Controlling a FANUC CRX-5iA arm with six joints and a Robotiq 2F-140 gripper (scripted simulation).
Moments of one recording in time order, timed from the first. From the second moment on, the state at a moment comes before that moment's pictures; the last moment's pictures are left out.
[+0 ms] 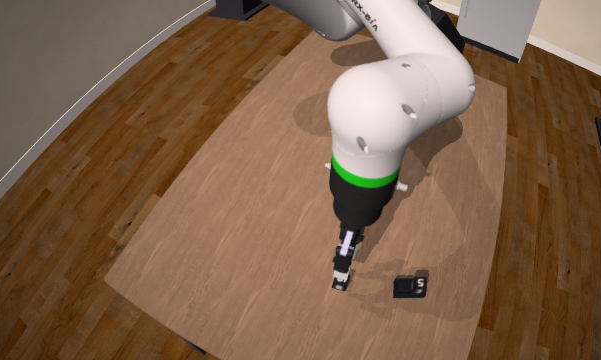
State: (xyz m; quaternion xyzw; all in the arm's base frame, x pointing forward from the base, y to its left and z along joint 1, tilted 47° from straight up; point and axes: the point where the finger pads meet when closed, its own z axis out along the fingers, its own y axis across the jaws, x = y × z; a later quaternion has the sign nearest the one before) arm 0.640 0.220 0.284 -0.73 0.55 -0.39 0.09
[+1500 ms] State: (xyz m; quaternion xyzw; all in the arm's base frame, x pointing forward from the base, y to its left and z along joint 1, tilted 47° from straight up) arm 0.653 0.214 0.270 -0.73 0.55 -0.39 0.09
